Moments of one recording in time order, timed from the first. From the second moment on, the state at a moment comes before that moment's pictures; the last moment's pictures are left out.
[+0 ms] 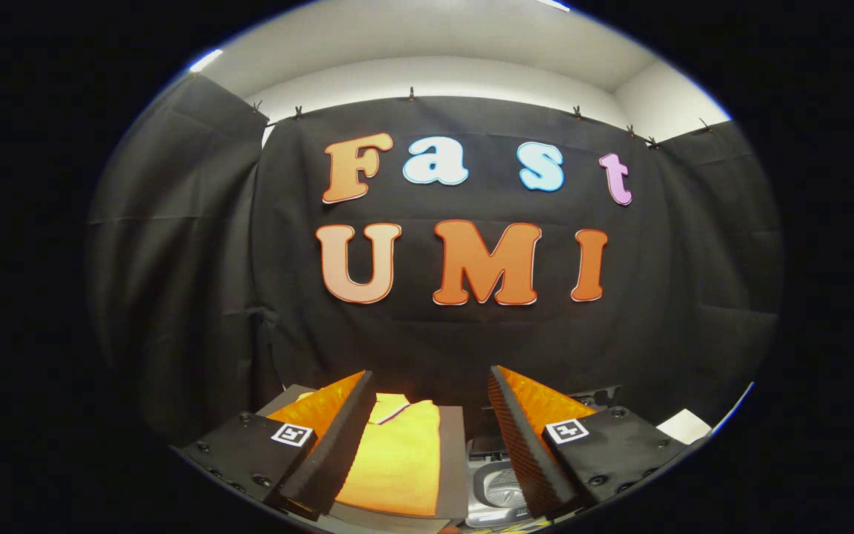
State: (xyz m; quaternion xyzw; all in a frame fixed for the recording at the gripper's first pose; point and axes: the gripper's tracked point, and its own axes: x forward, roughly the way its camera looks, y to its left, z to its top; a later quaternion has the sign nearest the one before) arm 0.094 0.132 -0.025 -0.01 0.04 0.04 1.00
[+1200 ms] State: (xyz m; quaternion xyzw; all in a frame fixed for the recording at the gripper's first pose) arm 0.230 0.245 -0.233 0.05 0.30 0.03 0.95
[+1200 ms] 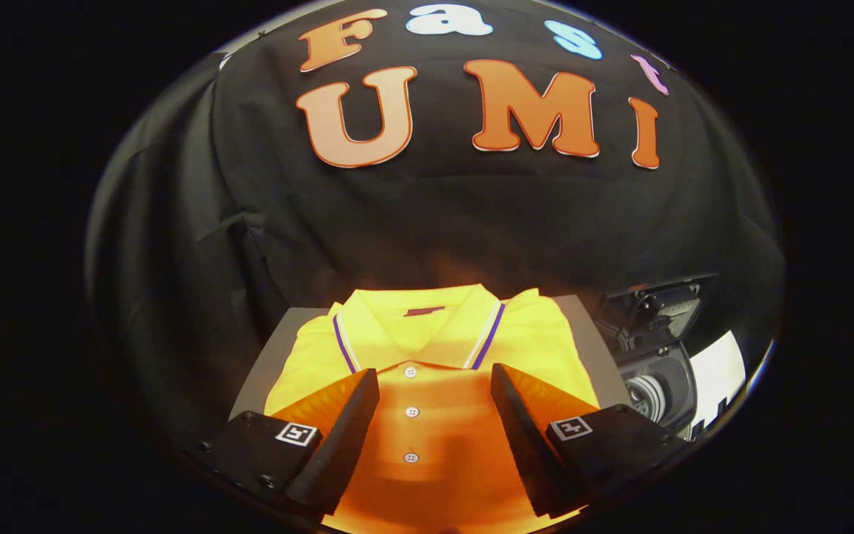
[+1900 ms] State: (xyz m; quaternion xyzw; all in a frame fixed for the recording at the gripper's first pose) arm 0.232 0.245 -0.261 0.01 0.38 0.02 0.92
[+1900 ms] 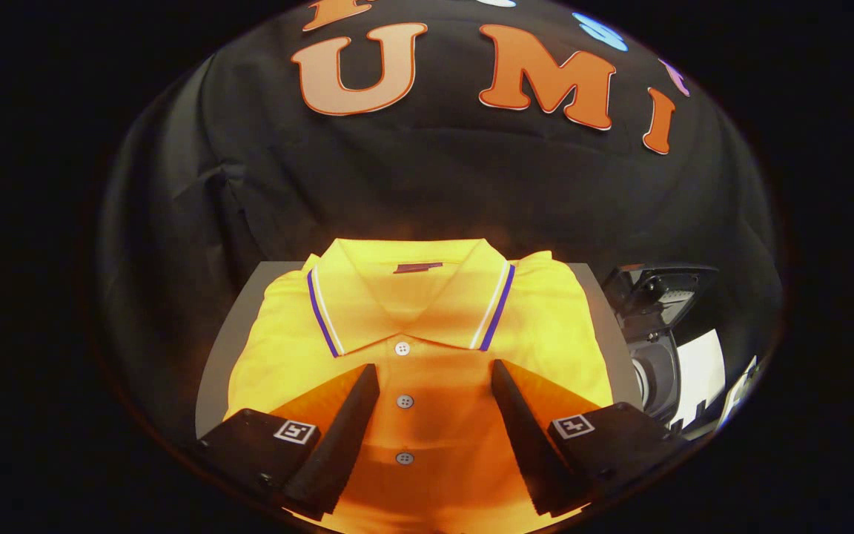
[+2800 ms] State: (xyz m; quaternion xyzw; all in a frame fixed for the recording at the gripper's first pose) arm 0.228 0.264 -0.261 -0.01 0.42 0.03 0.91
